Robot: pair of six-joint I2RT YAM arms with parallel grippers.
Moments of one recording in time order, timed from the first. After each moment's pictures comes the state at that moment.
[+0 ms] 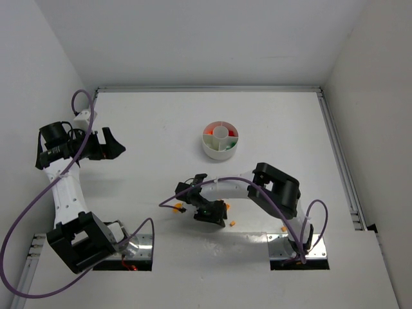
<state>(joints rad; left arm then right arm) 0.54 1.13 1.02 -0.74 0.78 0.29 1.18 2.04 1.26 -0.97 -0.03 -0.11</state>
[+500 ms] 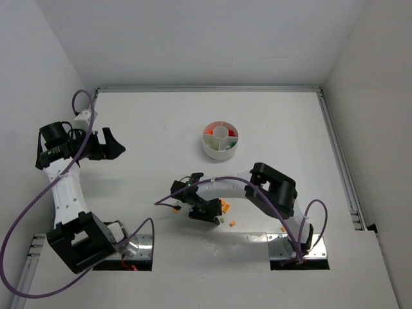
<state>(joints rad) 0.54 1.13 1.02 -0.74 0.78 0.31 1.19 2.07 1.33 -0.96 0.01 -0.11</state>
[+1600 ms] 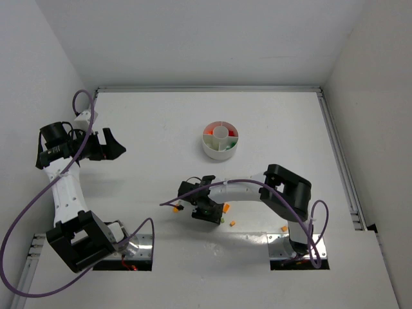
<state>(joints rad) 0.54 1.14 1.02 -0.75 0.79 0.31 1.19 1.94 1.16 -0.80 -0.01 -0.12</state>
